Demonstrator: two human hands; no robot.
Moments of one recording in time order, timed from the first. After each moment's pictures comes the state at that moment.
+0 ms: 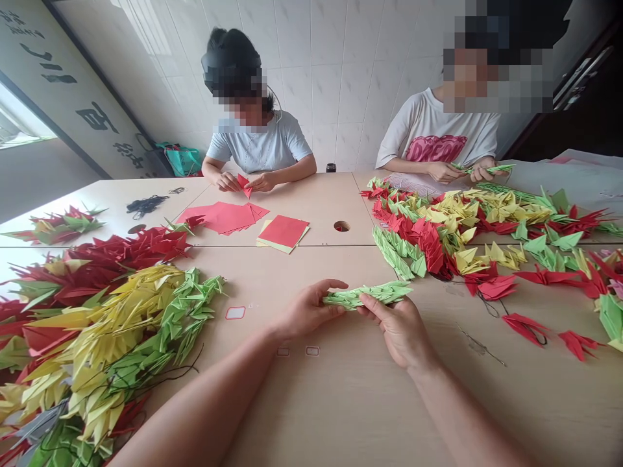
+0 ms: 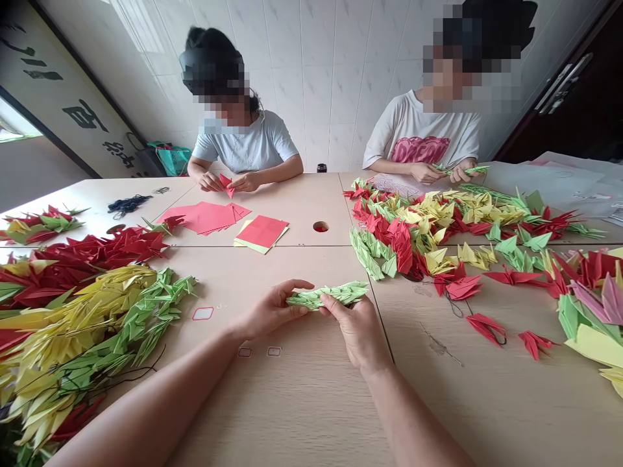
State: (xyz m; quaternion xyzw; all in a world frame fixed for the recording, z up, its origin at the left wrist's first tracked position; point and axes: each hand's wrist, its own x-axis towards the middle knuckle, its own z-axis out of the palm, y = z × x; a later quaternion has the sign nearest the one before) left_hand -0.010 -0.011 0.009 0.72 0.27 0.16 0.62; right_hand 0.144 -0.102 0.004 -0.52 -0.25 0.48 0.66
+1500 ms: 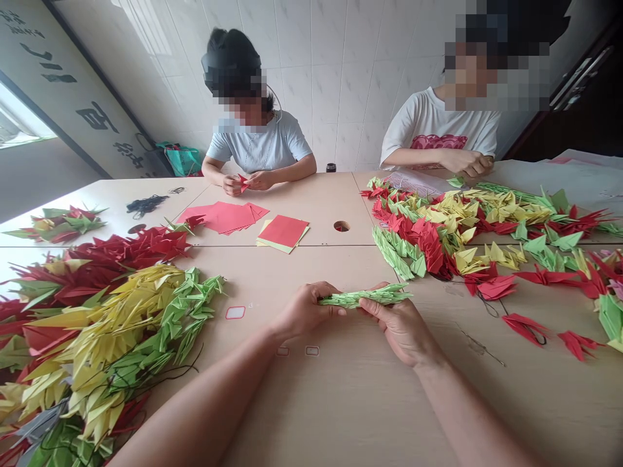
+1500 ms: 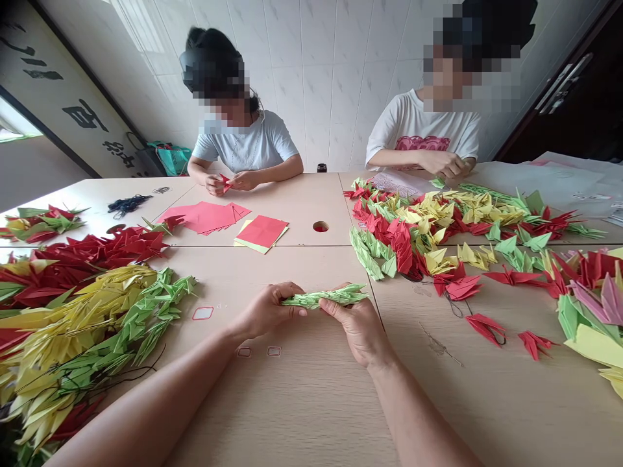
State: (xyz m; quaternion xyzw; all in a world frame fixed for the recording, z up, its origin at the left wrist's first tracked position) left_hand -0.010 -0.012 0.016 0.77 0.29 0.19 0.54; right_hand 0.153 -0.103 0.003 -0.50 -0.32 0.50 0.63
